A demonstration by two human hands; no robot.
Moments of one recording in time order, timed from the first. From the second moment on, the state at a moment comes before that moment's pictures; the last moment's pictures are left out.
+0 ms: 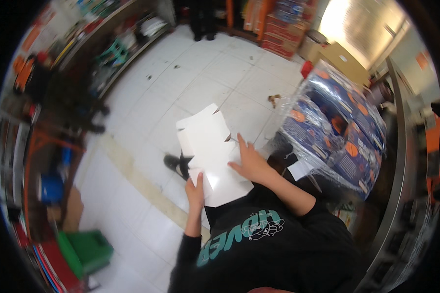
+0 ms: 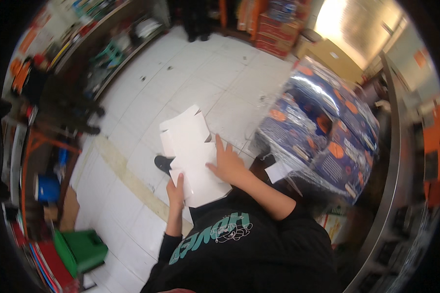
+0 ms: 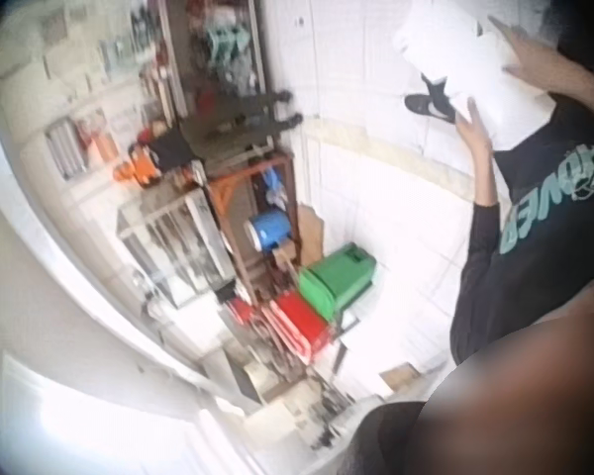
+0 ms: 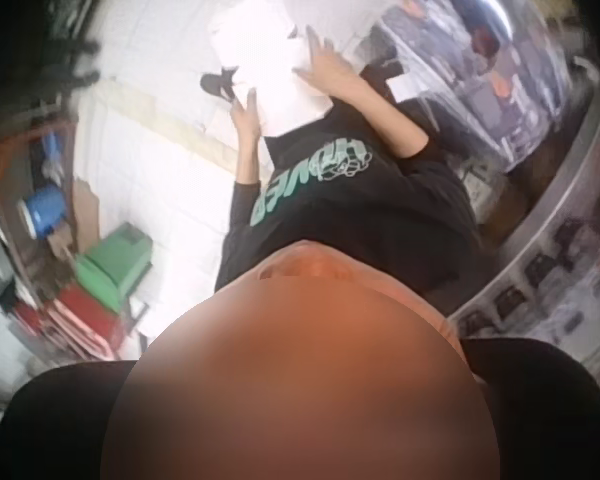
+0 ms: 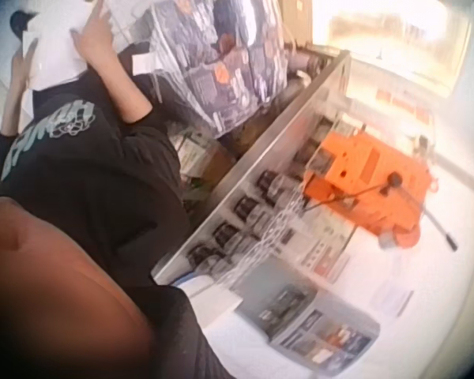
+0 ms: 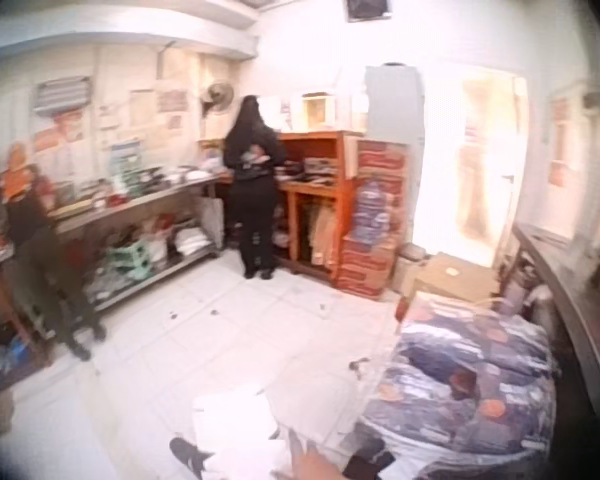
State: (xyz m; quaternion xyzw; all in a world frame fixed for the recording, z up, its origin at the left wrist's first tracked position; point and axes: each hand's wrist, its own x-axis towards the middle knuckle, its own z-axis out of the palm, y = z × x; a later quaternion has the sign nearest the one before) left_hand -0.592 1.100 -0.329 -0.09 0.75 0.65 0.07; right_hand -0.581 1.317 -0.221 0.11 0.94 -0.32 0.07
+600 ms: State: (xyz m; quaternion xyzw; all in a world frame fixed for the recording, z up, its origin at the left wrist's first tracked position) left_hand -0.588 1.240 -0.145 0.32 0.57 0.73 0.18; right_hand -0.469 1.420 -0.062 0.21 0.80 -0.42 -0.38
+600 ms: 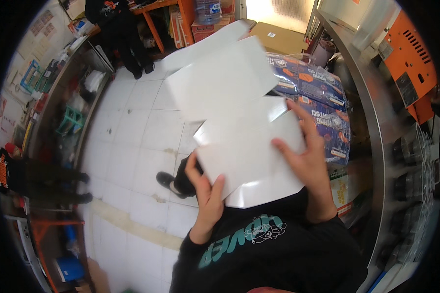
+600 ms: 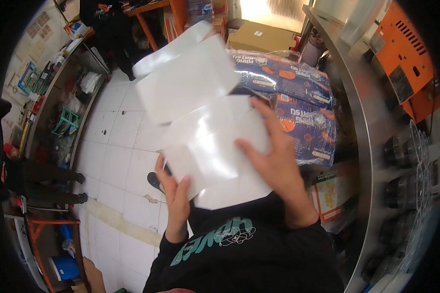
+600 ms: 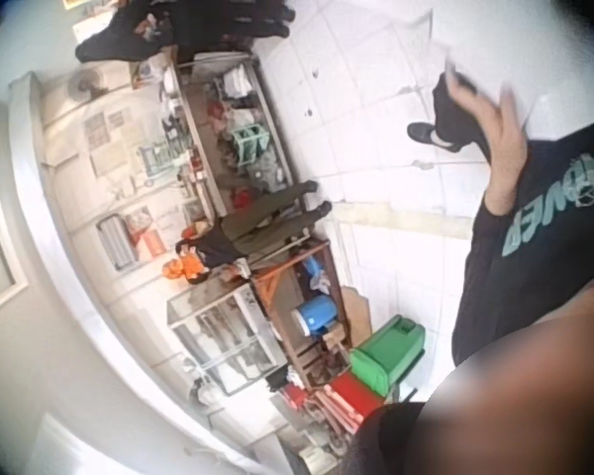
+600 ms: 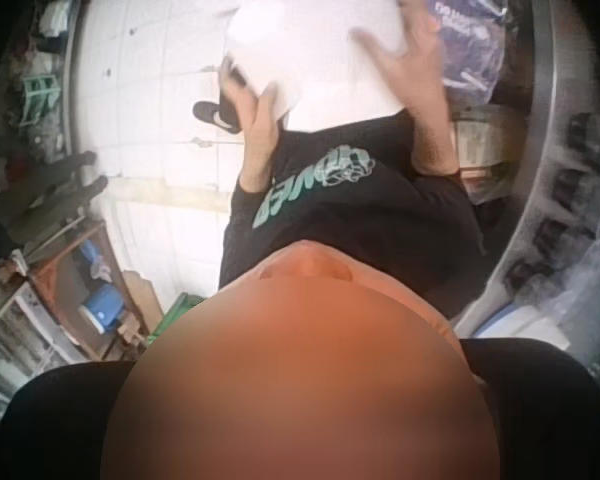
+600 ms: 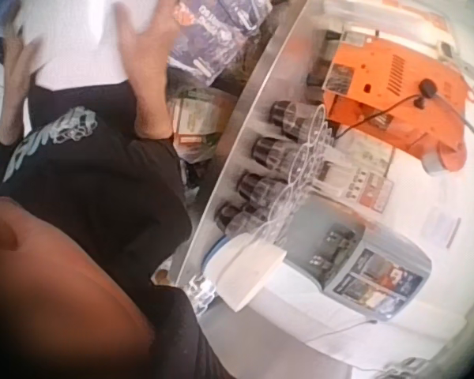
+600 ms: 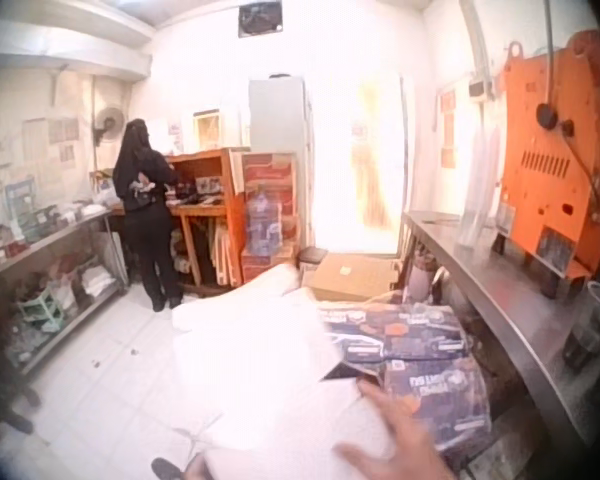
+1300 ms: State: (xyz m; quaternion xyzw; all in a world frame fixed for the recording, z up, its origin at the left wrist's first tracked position) left_hand -0.621 1.341 -0.170 0.30 0.69 0.66 0.05; right_hand -0.461 1.431 -0.063 0.10 0.98 -0.09 -0.14
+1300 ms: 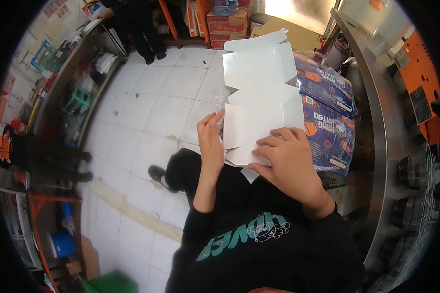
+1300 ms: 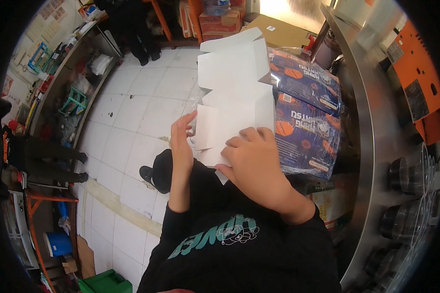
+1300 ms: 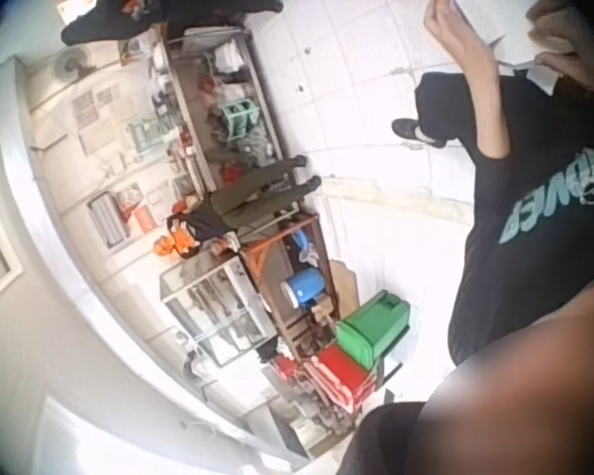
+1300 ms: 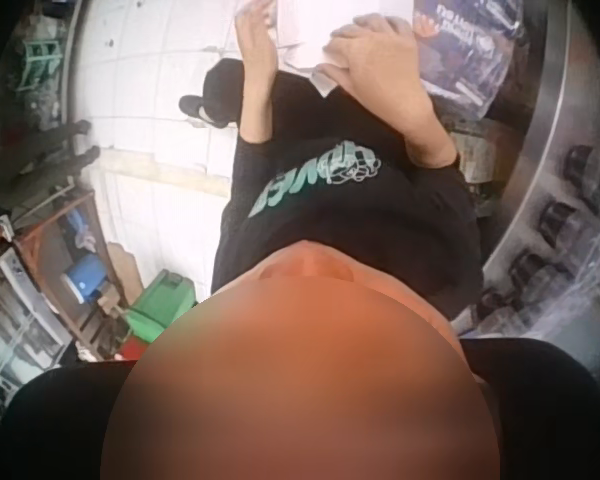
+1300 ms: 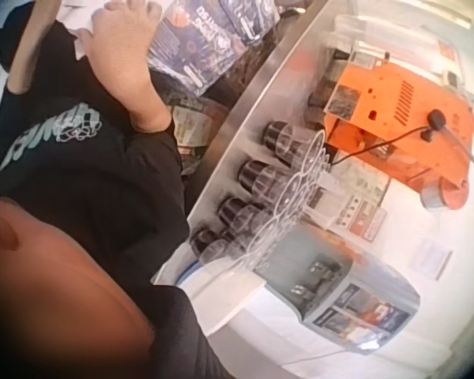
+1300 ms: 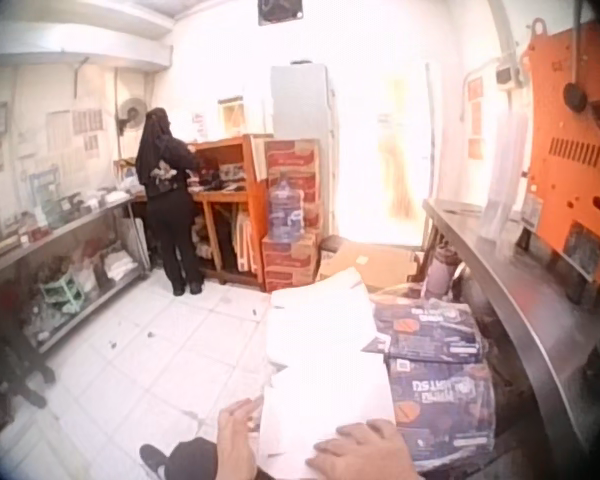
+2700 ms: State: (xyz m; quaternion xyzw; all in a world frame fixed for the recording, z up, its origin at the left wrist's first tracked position) left_hand -0.528 1.181 -0.291 -0.21 0.43 0.88 0.01; right_hand -0.533 1.312 -0.247 -0.10 0.88 -0.46 -0.02
